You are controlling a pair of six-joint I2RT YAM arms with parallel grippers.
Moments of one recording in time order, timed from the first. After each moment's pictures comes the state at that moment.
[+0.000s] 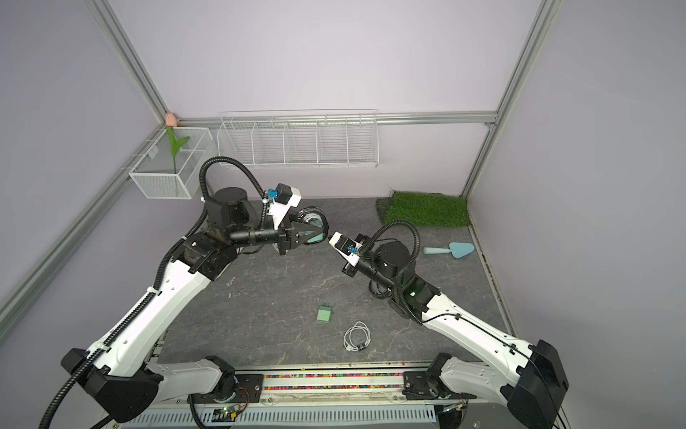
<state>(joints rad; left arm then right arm) -0.56 1.29 1.45 -0.43 0.77 0.10 0.80 1.12 0.86 0.31 -0.11 -0.43</state>
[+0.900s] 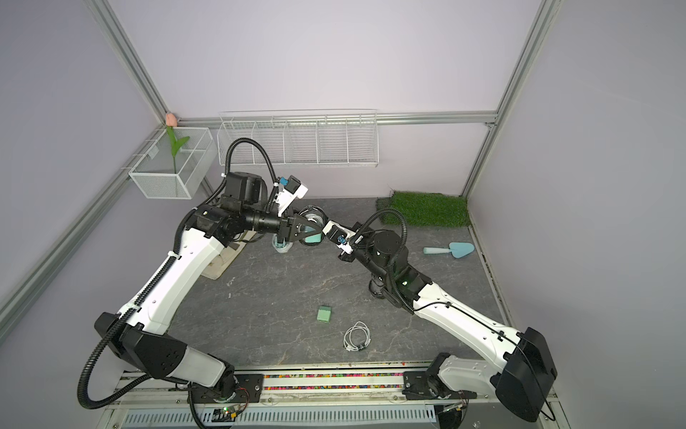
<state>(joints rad) -0.48 1.52 1.69 -0.83 0.96 0.15 0.78 1.21 0.95 0.30 0.01 -0.60</state>
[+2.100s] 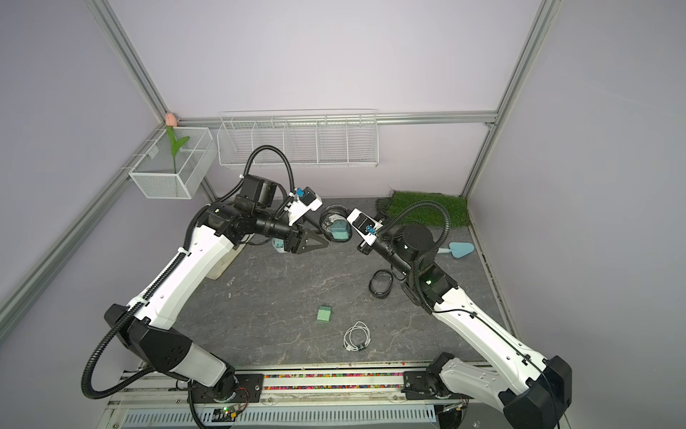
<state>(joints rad) -0.54 1.56 1.74 -0.92 0.85 0.31 0.66 1.08 1.00 0.25 -0.16 -0.48</state>
